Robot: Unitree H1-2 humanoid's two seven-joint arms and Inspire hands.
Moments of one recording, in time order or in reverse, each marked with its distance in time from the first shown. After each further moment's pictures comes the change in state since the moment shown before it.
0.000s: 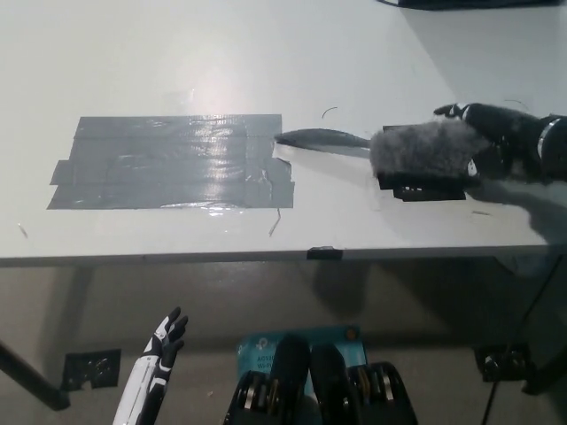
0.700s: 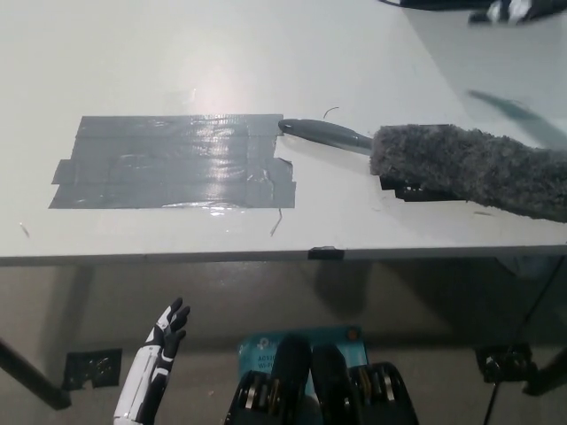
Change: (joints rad) left_arm -0.030 0.001 0.000 0.002 0.004 0.002 0.000; right_arm -0.161 -0.021 -0.503 -0.407 0.366 0.273 0.184
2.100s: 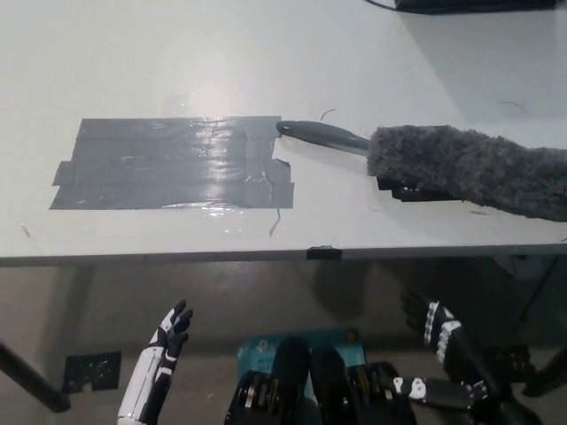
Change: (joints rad) left_arm 0.001 -0.003 -0.007 0.021 0.001 0.014 0.000; right_arm 1.157 0.532 -0.019 -0.344 0.031 -0.282 -0.284
